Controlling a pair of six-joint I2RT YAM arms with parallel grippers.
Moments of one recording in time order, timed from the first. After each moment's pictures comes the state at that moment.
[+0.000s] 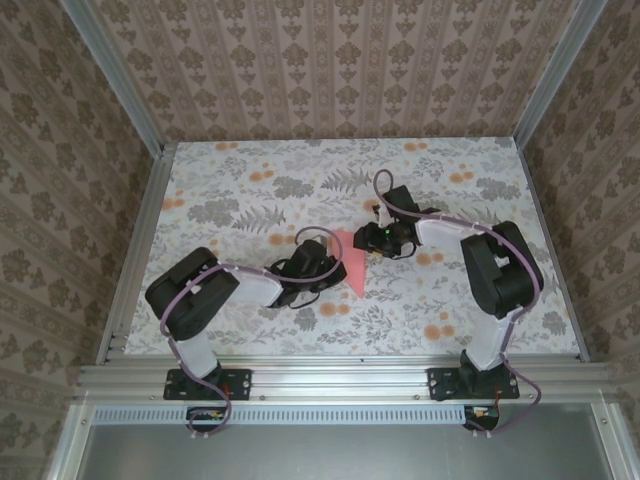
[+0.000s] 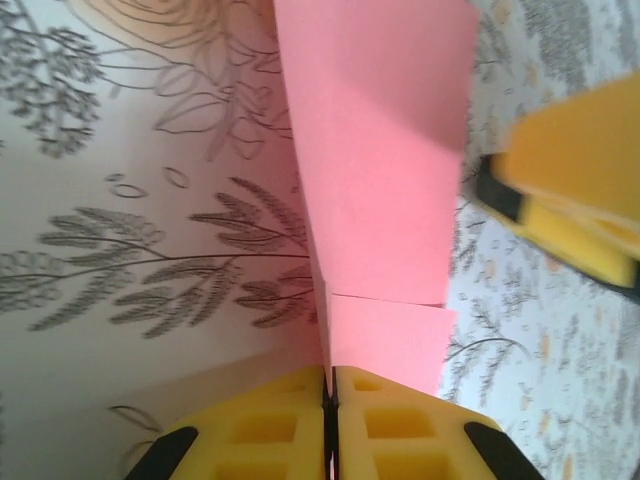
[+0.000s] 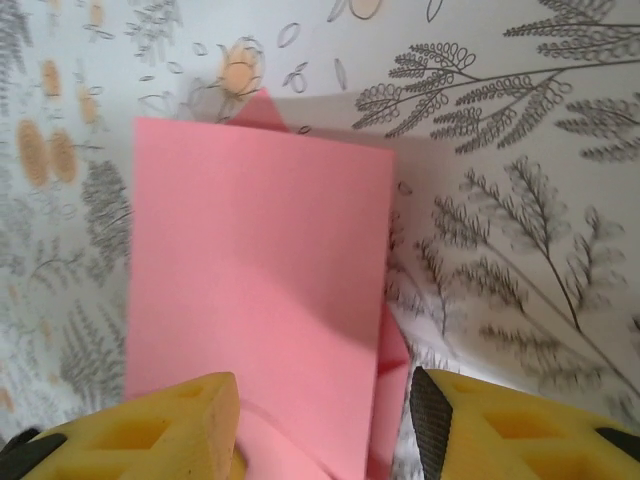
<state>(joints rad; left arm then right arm) -0.87 1.76 0.68 0.39 0.11 -1.05 0.35 1.79 1.06 -0.33 -0.43 0.55</state>
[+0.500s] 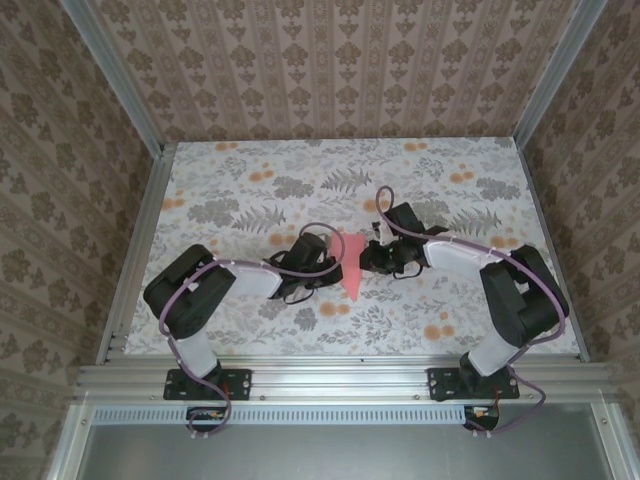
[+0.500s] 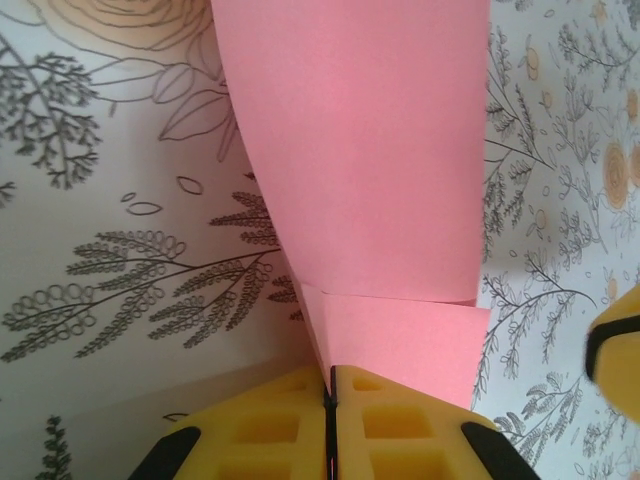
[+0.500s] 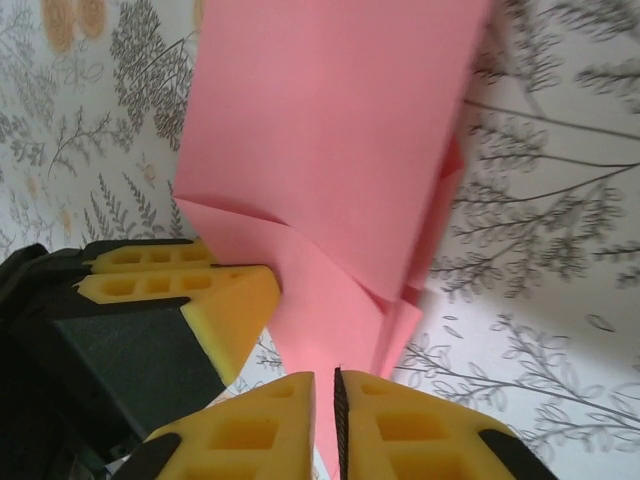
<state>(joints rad) -0.83 1.75 0.74 0.23 0.20 -0.85 0.44 1.63 0.88 -0.32 -0.46 0.59</state>
